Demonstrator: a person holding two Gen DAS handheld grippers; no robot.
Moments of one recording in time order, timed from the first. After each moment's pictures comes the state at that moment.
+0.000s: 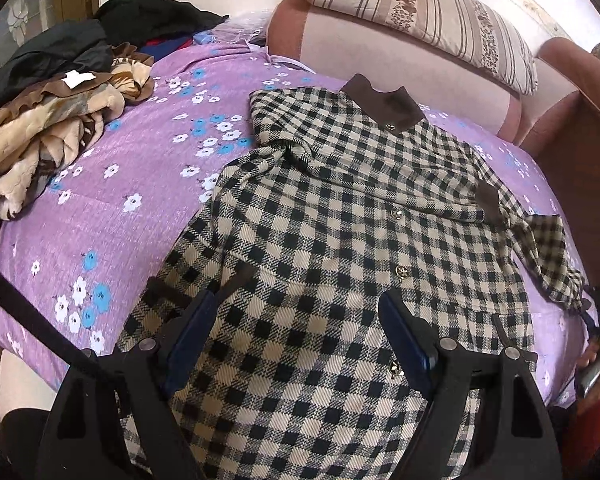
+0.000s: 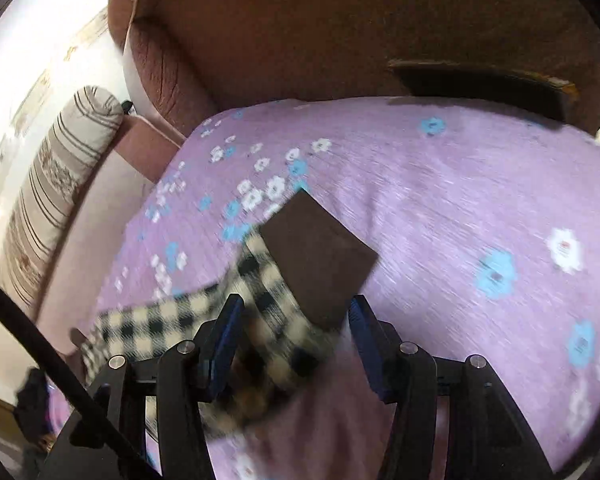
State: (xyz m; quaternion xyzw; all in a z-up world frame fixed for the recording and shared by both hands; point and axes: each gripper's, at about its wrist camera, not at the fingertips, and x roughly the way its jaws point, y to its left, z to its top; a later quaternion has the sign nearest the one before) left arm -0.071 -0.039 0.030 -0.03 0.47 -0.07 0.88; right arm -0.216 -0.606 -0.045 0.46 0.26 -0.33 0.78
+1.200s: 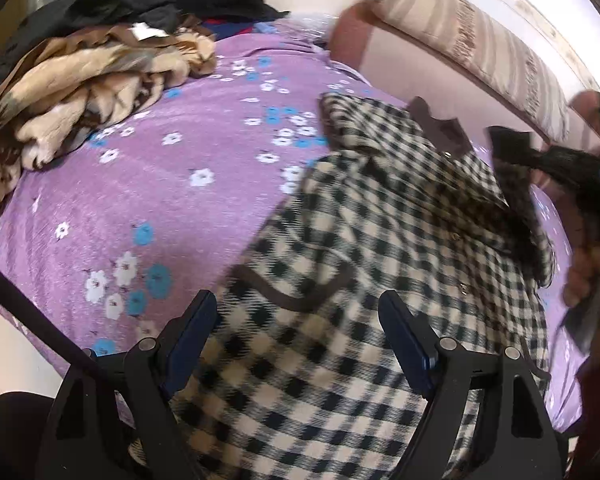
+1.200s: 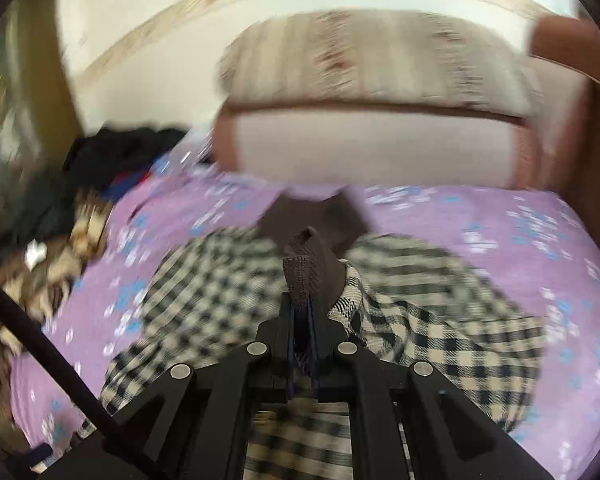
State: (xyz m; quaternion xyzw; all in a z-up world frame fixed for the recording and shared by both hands) left arm -0.068 0.047 0.012 -0.10 0.46 -0.02 0.88; right arm 0.066 -0.240 0.060 0.07 0.35 0.00 0.93
